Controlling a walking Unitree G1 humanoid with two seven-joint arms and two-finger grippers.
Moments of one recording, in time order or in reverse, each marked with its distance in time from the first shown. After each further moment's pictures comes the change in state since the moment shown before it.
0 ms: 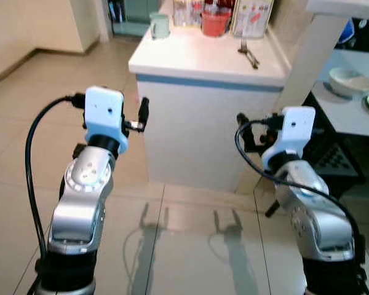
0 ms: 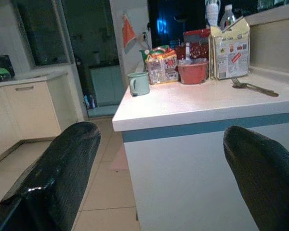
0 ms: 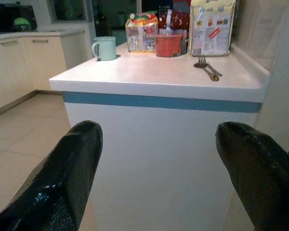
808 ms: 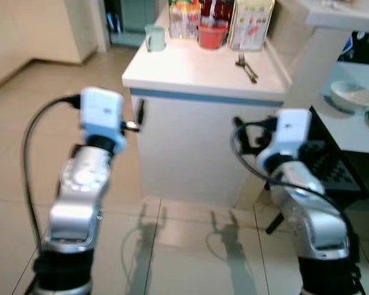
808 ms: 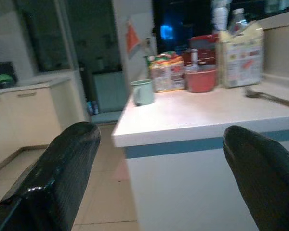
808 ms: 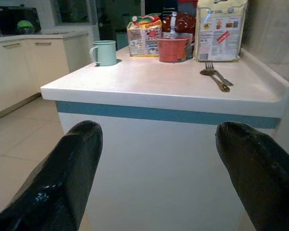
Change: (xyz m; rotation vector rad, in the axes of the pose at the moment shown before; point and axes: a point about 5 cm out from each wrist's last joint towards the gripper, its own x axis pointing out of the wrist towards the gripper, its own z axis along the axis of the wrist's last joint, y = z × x) left arm 0.000 0.007 -0.003 0.010 0.009 0.016; right arm 0.002 0.006 -0.004 0.008 0.013 0.026
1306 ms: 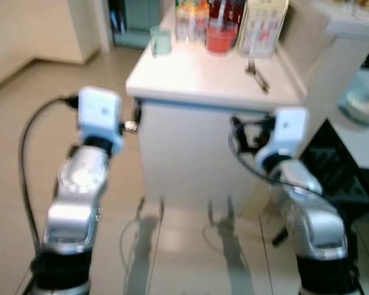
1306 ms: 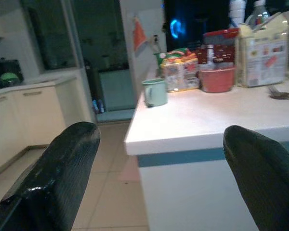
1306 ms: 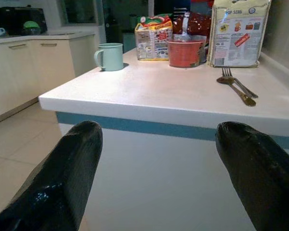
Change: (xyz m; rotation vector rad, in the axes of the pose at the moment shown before) left arm 0.000 0.000 -0.001 0.000 0.002 0.001; right arm 0.001 0.002 0.001 0.004 -0.007 0.011
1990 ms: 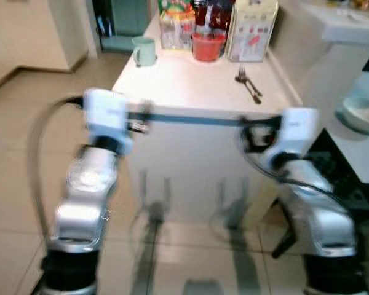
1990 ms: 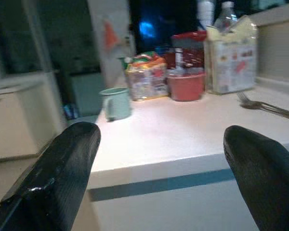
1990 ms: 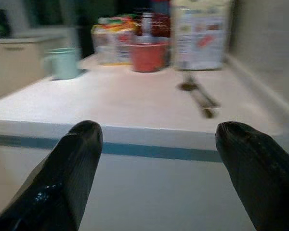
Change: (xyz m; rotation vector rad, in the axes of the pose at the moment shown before) left arm 0.002 -0.021 0.001 -0.021 -0.004 -0.073; right arm -0.001 -0.022 0.001 -0.002 0.005 -0.071
